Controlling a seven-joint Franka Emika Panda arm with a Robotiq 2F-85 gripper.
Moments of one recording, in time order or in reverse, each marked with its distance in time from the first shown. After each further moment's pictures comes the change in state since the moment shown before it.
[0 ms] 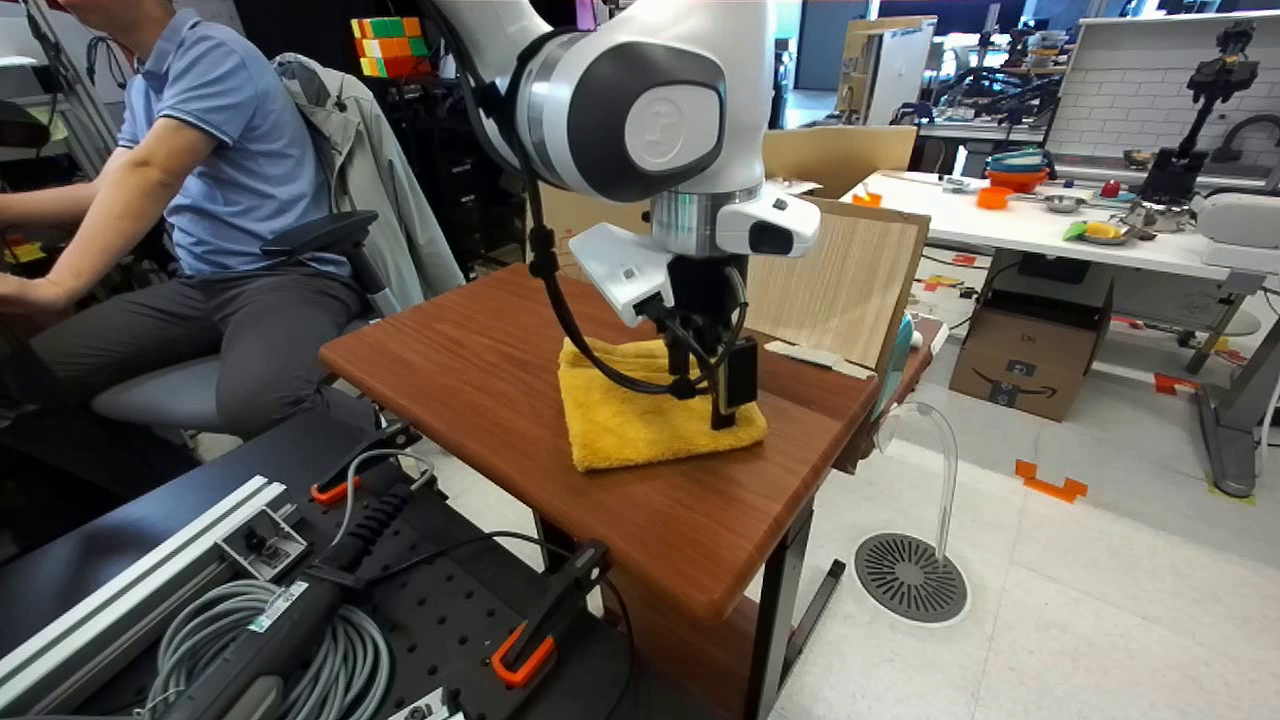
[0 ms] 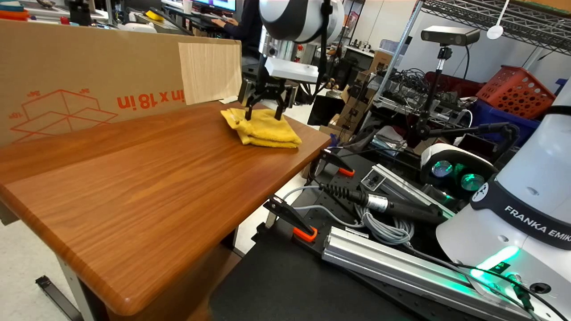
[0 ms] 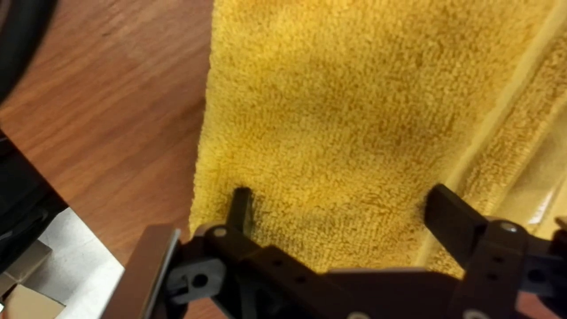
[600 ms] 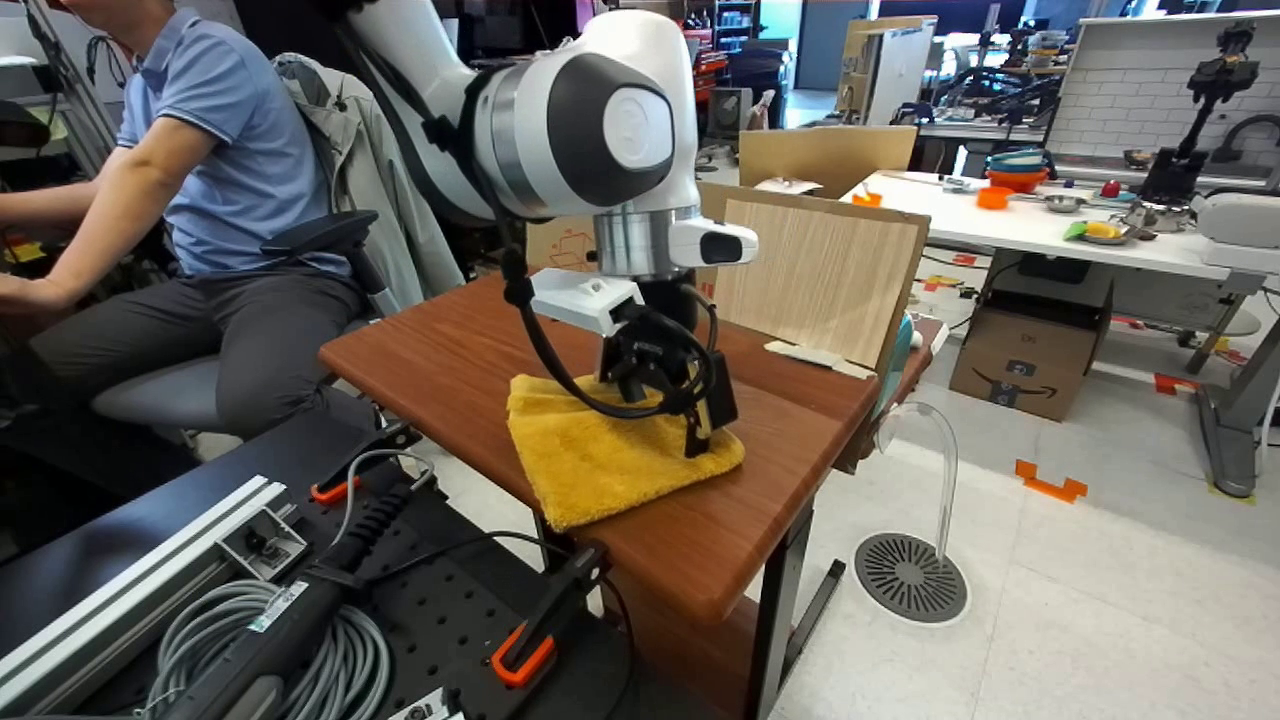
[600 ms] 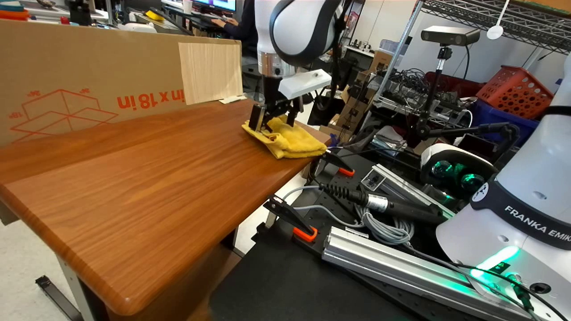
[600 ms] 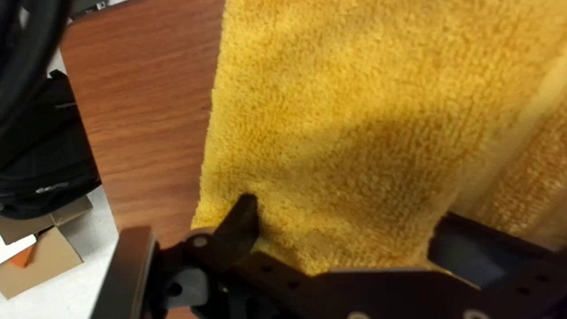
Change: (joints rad) arm 0.158 -0.004 -0.110 -0.069 -0.340 -0.091 0.072
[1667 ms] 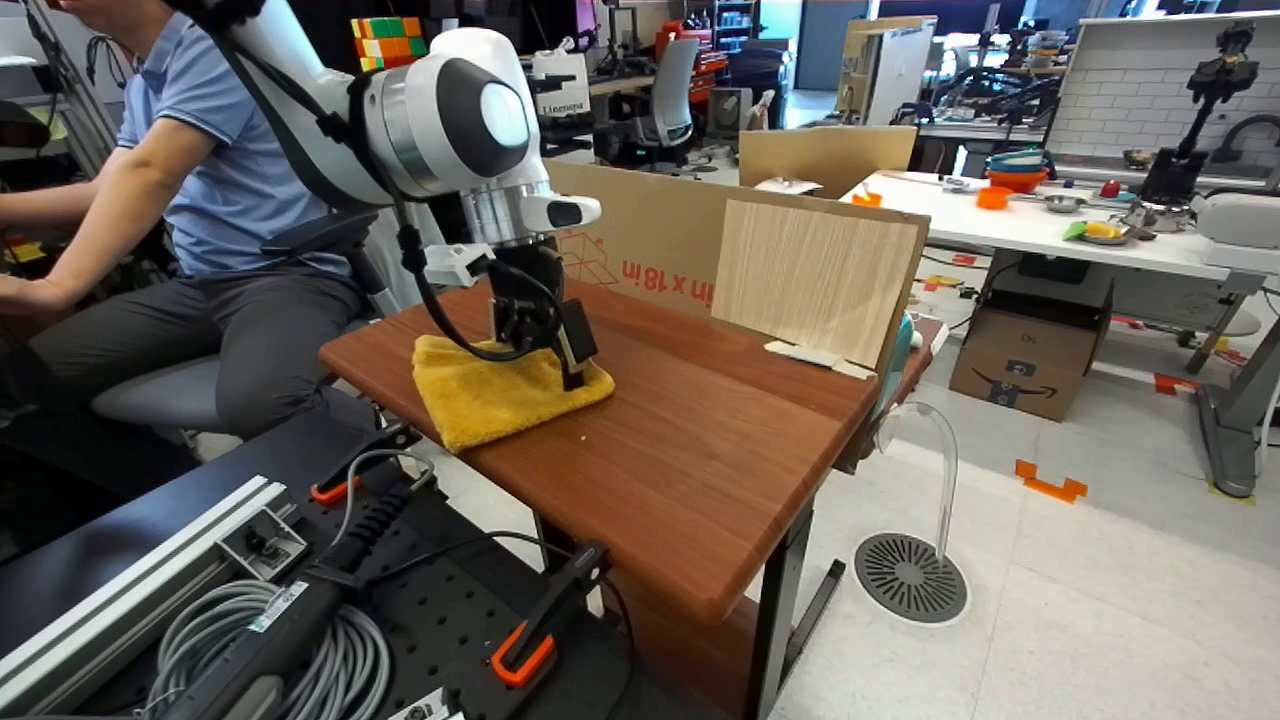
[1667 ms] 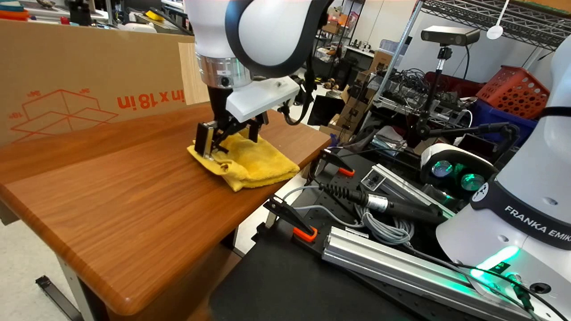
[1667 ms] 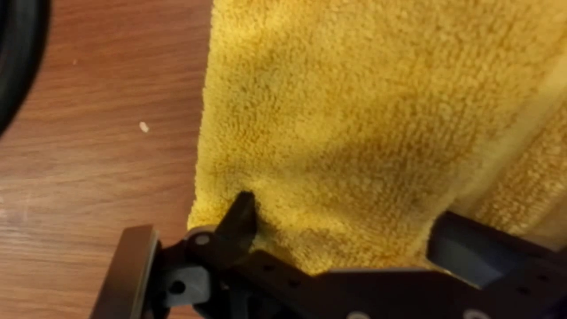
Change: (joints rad) arm 0.215 0.007 0.096 0.024 -0.073 -0.031 0.280
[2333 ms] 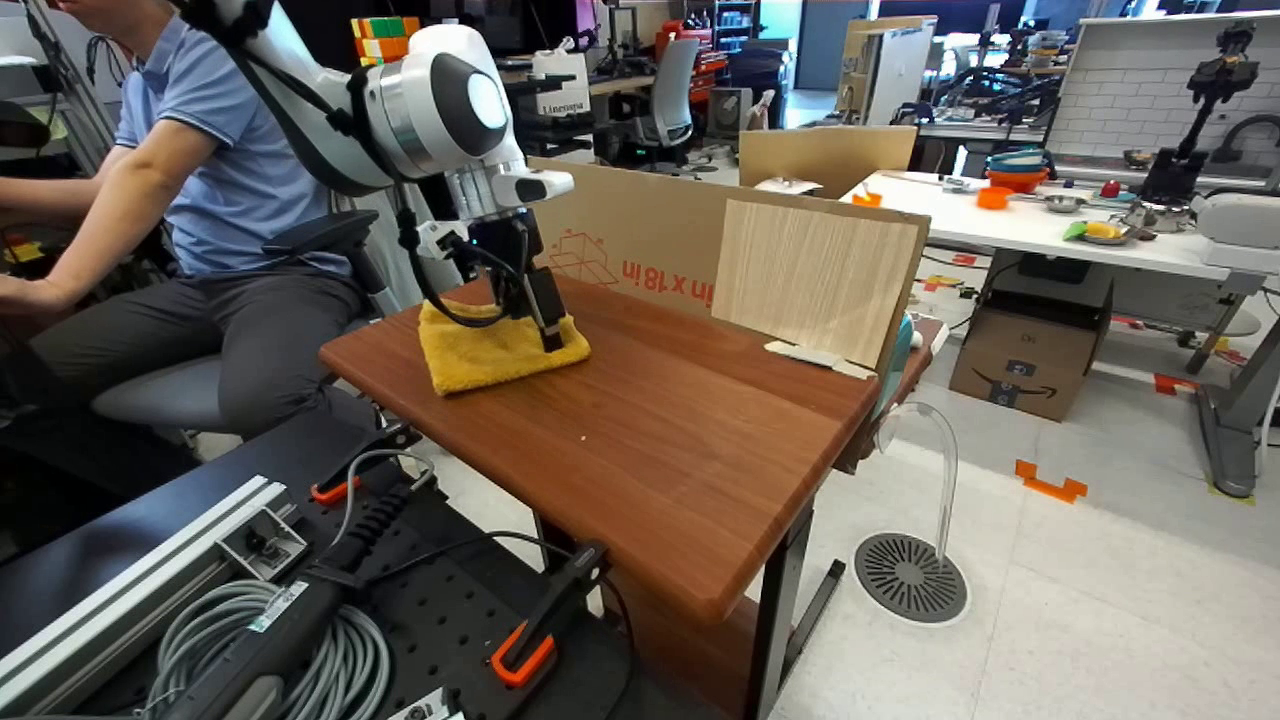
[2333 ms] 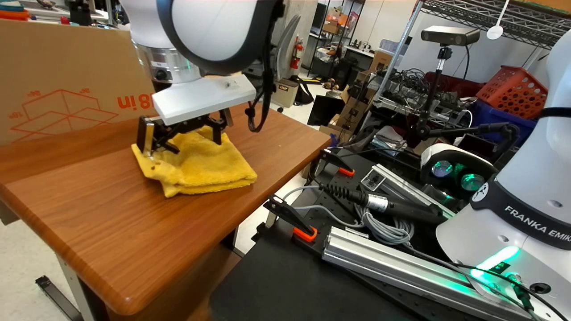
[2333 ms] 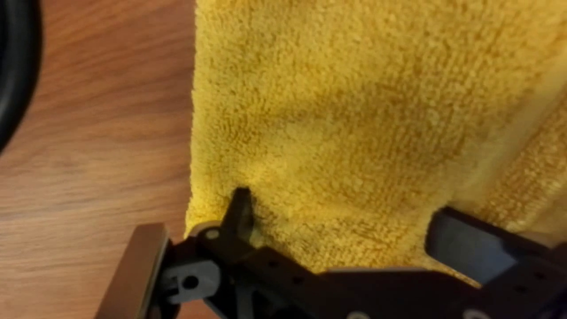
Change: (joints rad) arm 0.095 0.095 0.023 0.193 0.003 -0.053 0.262
